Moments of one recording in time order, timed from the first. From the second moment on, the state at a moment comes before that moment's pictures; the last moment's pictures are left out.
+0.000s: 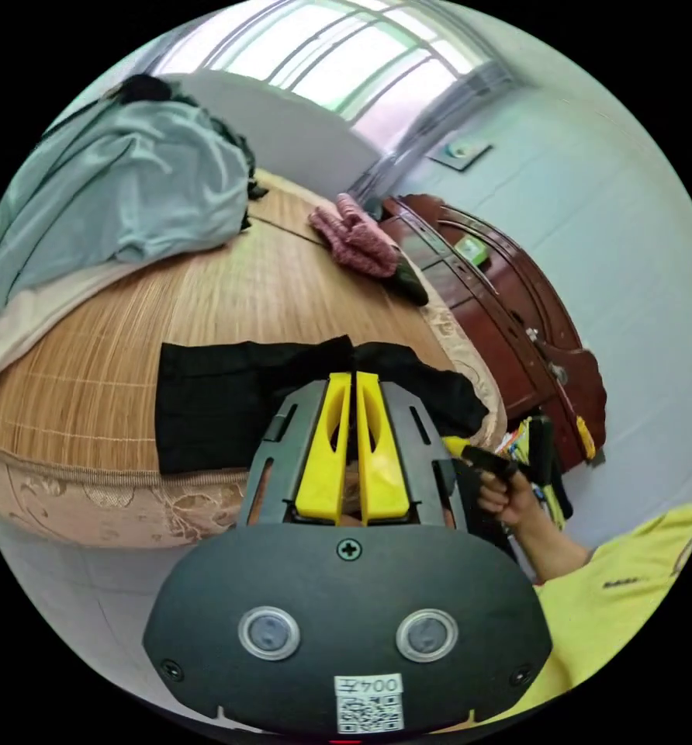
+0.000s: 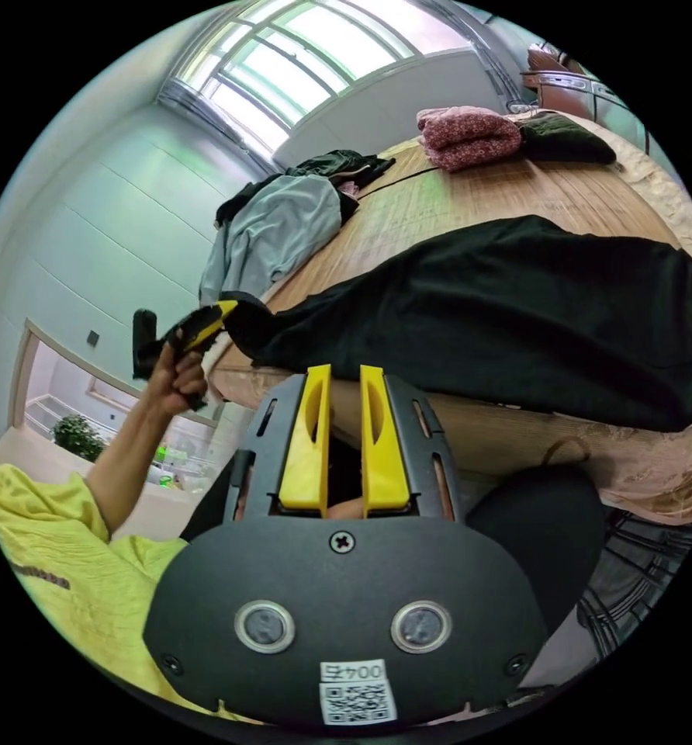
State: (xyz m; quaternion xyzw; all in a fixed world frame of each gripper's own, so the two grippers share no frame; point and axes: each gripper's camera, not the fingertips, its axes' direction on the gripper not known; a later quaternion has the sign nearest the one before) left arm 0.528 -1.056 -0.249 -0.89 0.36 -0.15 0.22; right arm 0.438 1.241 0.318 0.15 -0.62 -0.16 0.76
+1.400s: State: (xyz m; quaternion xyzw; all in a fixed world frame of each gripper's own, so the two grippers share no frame) left arm 0.421 -1.137 -0.277 -0.82 0.39 -0.02 0.42; right arm 0.194 1.105 0.245 0.05 -0.72 -0.23 0.66
